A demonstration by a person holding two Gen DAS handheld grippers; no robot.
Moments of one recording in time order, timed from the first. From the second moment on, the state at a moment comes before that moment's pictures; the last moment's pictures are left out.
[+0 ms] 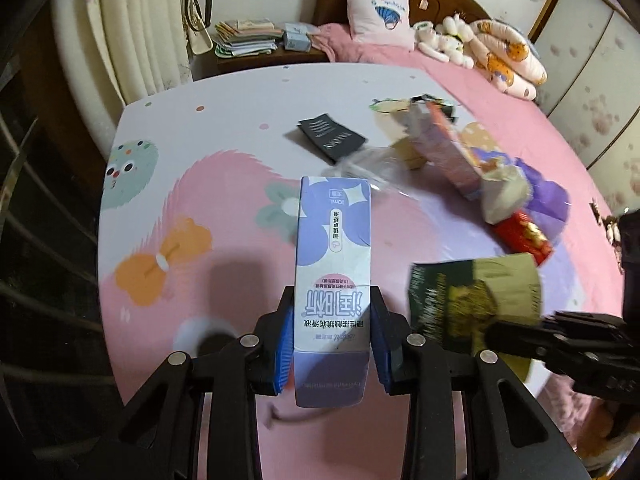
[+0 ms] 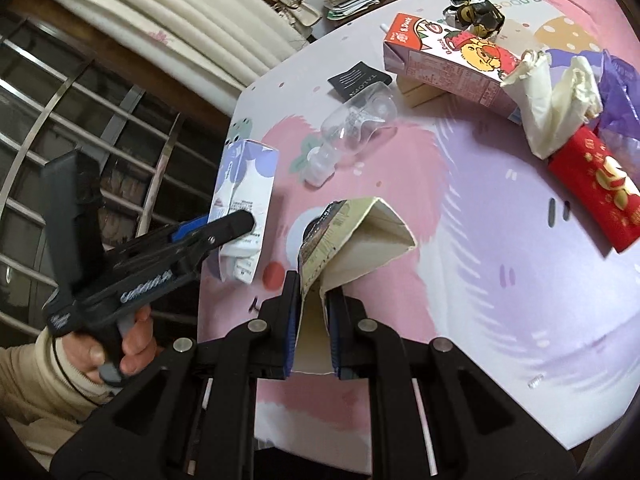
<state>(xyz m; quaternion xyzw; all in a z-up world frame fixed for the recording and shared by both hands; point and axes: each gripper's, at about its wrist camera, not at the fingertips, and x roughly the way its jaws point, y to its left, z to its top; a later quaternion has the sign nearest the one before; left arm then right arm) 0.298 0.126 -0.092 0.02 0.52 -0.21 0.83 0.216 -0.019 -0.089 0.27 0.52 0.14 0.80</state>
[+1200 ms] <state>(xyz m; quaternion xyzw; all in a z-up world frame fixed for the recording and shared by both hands) -0.085 -0.005 -0.177 0.03 0.59 -0.14 0.80 -0.117 -0.117 -0.175 0.15 0.61 0.17 0.76</state>
